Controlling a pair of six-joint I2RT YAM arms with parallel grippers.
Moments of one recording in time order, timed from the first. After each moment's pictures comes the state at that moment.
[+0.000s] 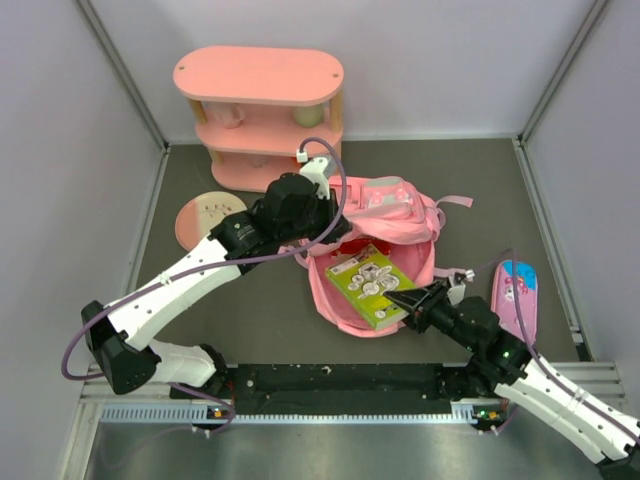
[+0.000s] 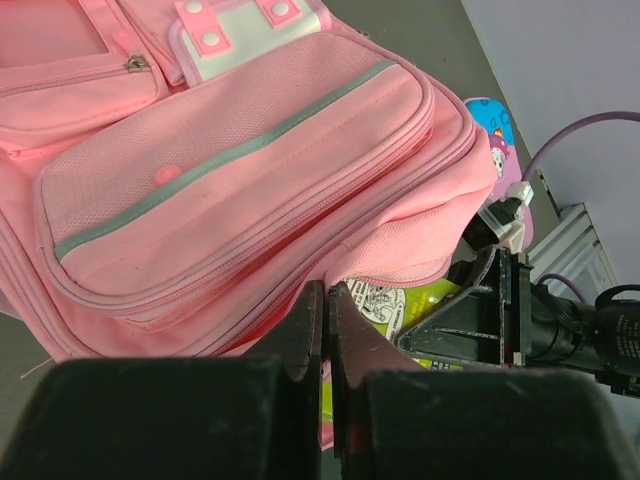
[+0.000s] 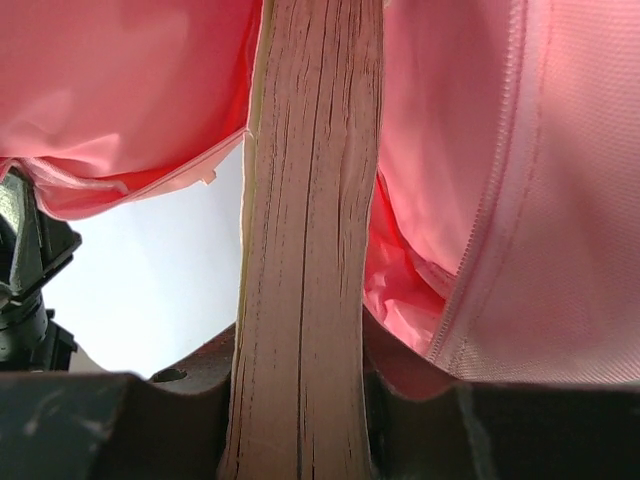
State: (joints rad) left arm -0.83 1.32 1.35 -0.49 0.00 -0.56; right arm 0.82 0.20 0.10 -0.13 0.03 1.73
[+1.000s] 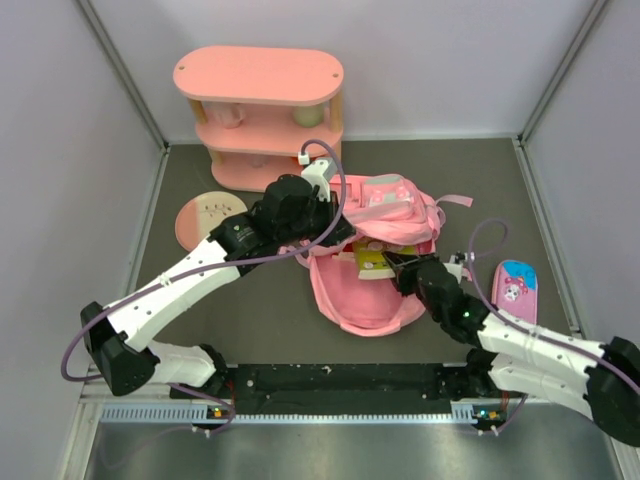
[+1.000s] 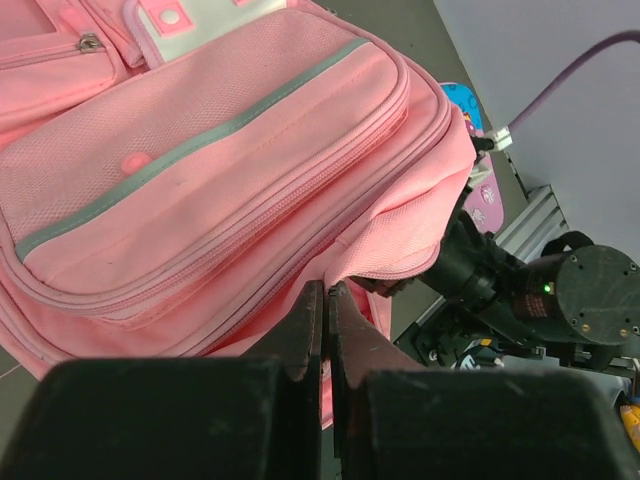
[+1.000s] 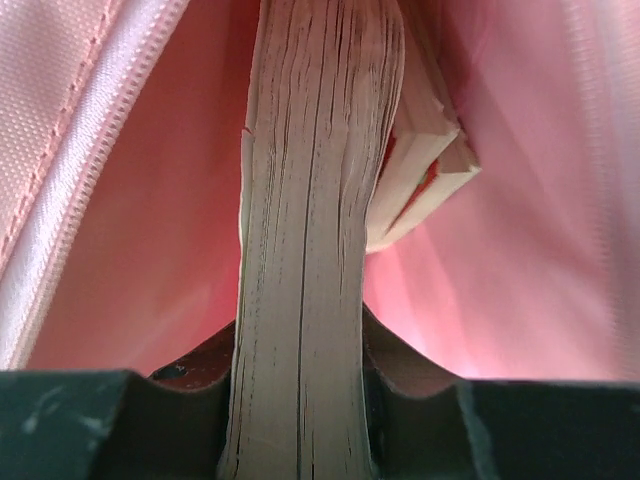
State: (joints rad) left arm -0.83 1.30 1.31 -0.45 0.09 -0.58; right arm 0.81 0.85 0.28 0.17 0.45 1.77
